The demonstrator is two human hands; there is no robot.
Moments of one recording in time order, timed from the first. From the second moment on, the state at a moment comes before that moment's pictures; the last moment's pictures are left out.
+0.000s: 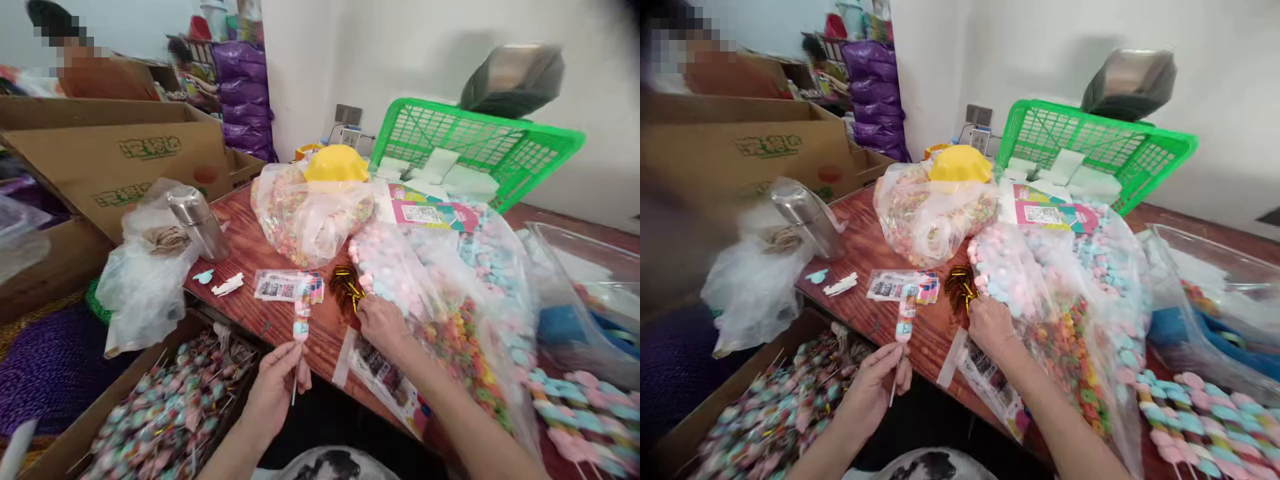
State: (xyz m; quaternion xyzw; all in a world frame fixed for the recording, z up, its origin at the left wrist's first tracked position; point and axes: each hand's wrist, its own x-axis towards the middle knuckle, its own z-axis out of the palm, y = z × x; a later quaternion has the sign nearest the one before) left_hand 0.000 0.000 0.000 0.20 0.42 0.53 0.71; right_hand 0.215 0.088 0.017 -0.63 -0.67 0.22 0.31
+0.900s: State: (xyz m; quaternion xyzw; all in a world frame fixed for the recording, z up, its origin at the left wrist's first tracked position) left_hand 0.068 0.037 0.029 0.29 0.29 0.49 0.77; right_hand 0.213 0.047 0.051 -0.42 -0.31 0.61 0.59
